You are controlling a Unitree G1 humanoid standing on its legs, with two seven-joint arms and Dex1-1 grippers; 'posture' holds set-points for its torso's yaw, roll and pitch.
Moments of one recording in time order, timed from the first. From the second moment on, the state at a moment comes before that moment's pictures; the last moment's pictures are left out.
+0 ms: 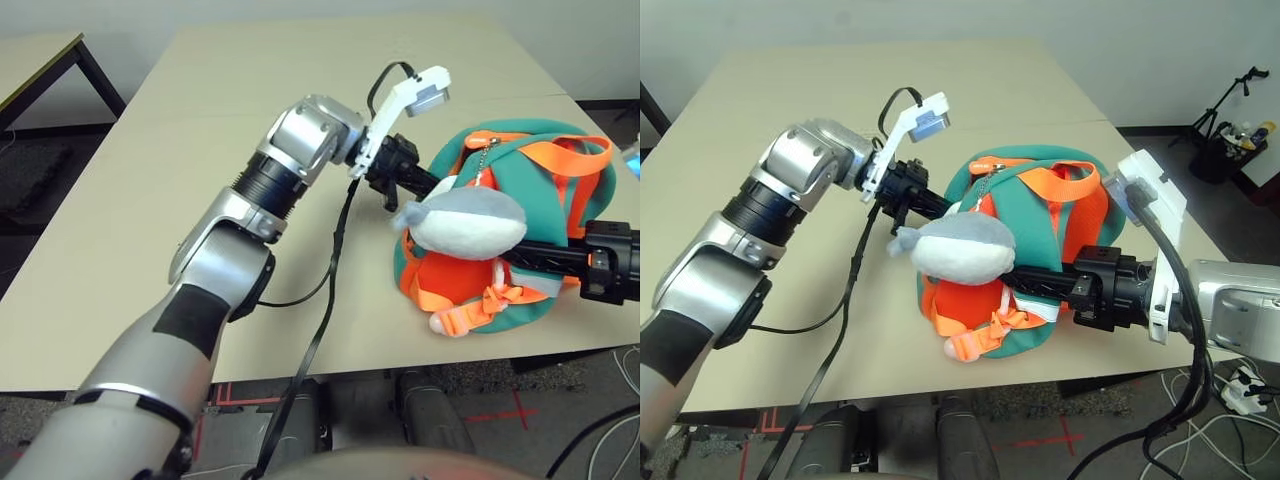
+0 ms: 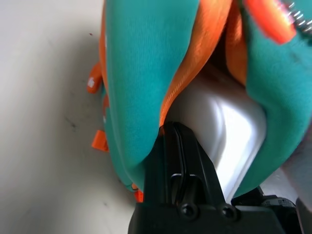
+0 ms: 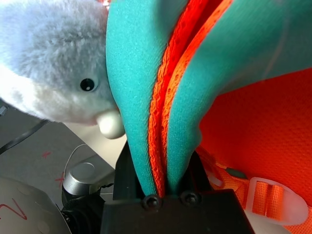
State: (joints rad) left arm -1.32 0.28 -0.40 0.51 -0.27 0.83 -1.37; right arm -0.06 -1.30 -0.46 -0.52 1.77 1.08 0.32
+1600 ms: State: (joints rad) left arm -1.19 0.47 -0.33 0.15 -0.30 0.92 -1.26; right arm -0.12 -1.29 -0.41 -0.49 1.75 1.08 0.34
